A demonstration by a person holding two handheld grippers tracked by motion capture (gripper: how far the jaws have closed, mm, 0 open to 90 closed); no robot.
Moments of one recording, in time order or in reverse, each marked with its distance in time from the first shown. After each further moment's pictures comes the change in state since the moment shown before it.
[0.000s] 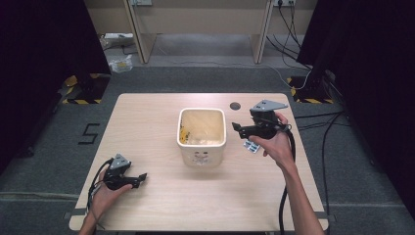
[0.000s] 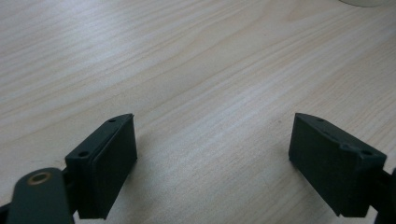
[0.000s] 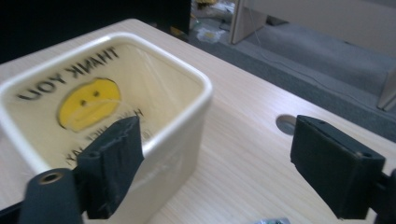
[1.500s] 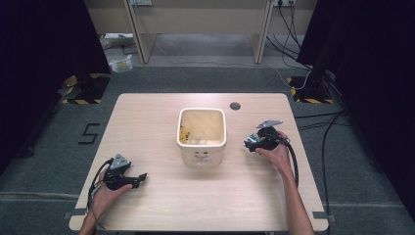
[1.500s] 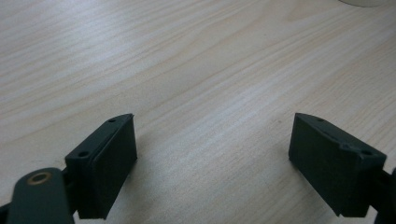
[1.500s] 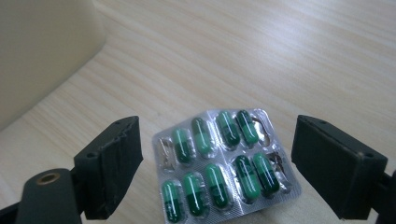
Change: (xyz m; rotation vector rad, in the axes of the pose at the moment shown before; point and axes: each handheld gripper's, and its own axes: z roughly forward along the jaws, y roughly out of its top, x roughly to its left) left arm 0.000 0.000 0.000 0.000 0.000 -0.001; right arm -0.062 -0.115 0.081 0.243 -0.044 0.076
